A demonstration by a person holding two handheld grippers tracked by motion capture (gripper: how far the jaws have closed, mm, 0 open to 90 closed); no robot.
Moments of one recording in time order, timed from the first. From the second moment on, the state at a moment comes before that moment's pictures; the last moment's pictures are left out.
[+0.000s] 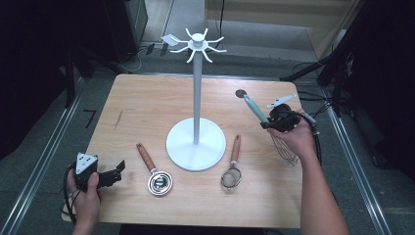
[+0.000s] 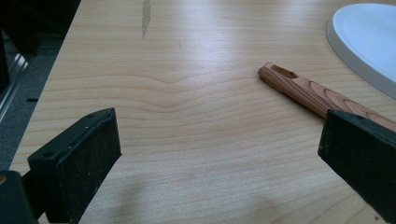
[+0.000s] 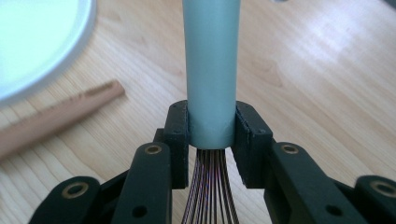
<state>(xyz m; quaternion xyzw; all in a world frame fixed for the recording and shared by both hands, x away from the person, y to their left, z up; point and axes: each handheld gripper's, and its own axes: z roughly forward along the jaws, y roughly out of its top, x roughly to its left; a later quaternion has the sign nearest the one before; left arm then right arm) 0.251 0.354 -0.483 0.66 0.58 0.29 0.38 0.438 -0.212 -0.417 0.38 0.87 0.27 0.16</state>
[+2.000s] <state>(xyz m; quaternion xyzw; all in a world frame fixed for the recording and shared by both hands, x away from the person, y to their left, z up) 0.251 0.354 -0.483 0.66 0.58 0.29 0.38 0.329 -0.149 -0.342 0.35 0.69 0.57 0.27</state>
